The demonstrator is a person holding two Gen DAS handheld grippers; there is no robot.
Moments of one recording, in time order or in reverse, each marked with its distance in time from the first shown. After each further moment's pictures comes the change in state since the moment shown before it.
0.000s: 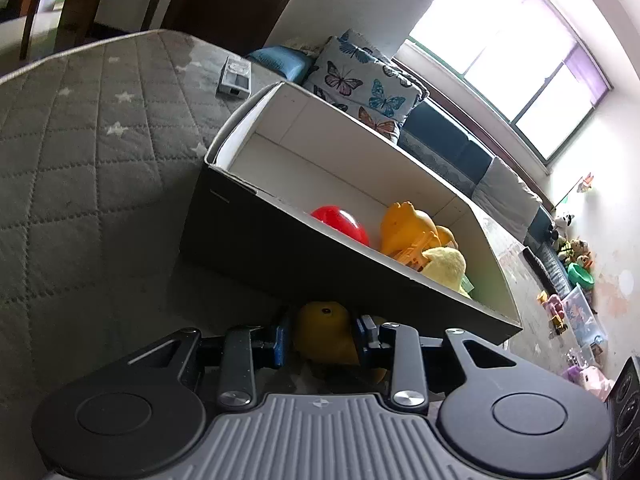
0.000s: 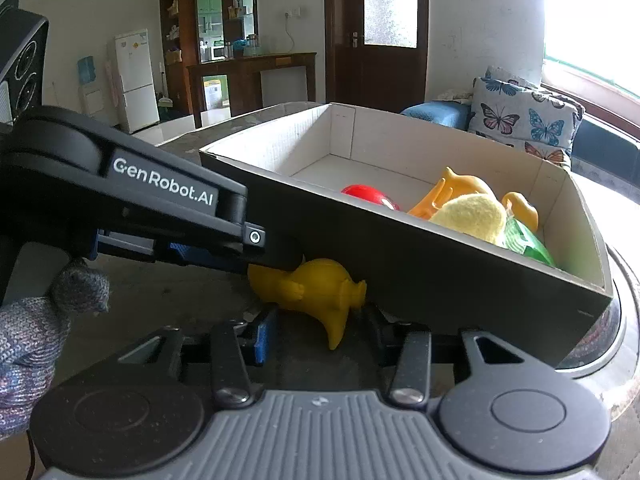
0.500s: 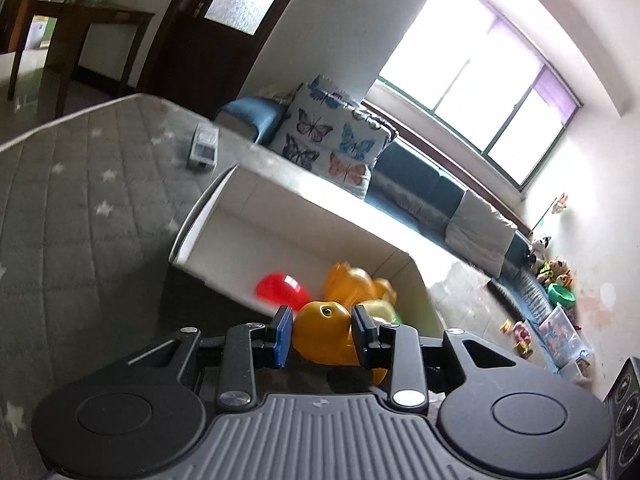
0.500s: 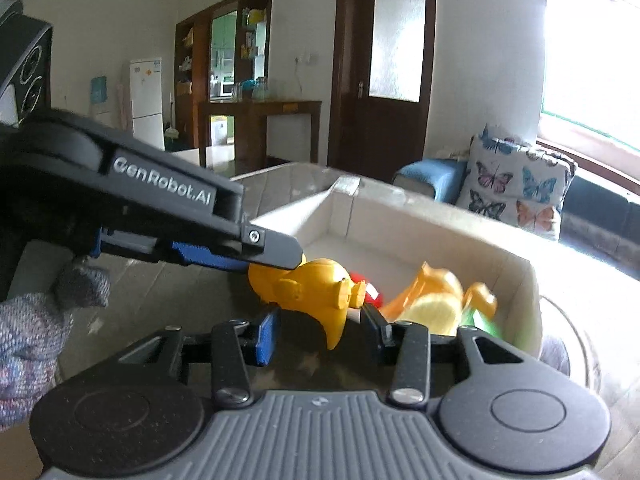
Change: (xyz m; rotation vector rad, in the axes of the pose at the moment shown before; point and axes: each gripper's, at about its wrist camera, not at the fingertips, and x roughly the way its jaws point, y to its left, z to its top) left arm -0.051 -0.039 0.028 0.045 -0.136 -0.052; right arm -0.056 0.000 0.044 -0.071 -0.140 -0.023
